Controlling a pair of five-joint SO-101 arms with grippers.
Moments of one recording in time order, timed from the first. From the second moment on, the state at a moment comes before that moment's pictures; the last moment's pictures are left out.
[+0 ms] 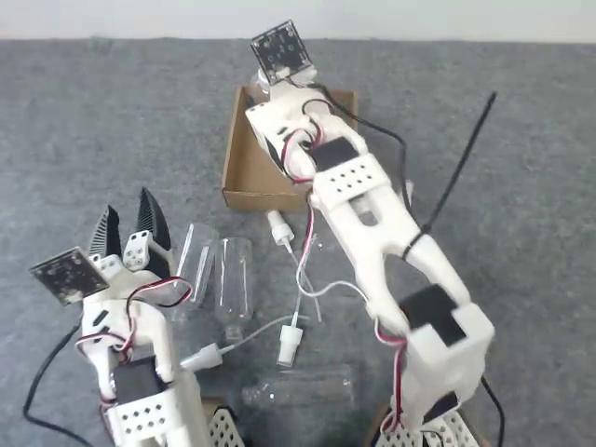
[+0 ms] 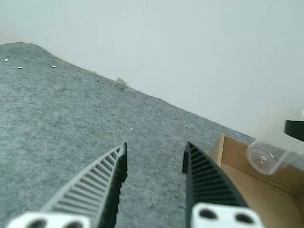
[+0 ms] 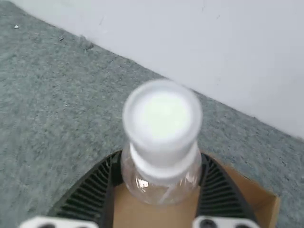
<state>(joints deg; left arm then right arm) -22.4 -103.4 97.0 30.8 19.7 -31.4 17.3 -8.4 26.3 4.4</state>
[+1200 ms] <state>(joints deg) -22.4 -103.4 97.0 30.8 19.7 -31.3 53.5 -41.1 26.2 4.4</state>
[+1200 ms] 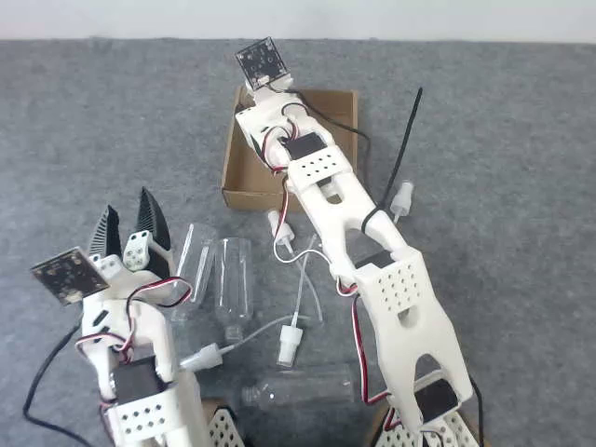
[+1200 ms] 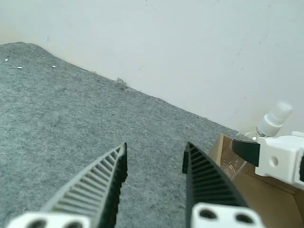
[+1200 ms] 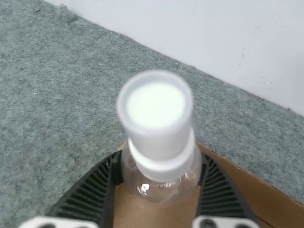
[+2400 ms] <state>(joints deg) -22.4 -103.4 97.0 30.8 19.7 -31.4 56.2 -41.7 26.2 4.4</state>
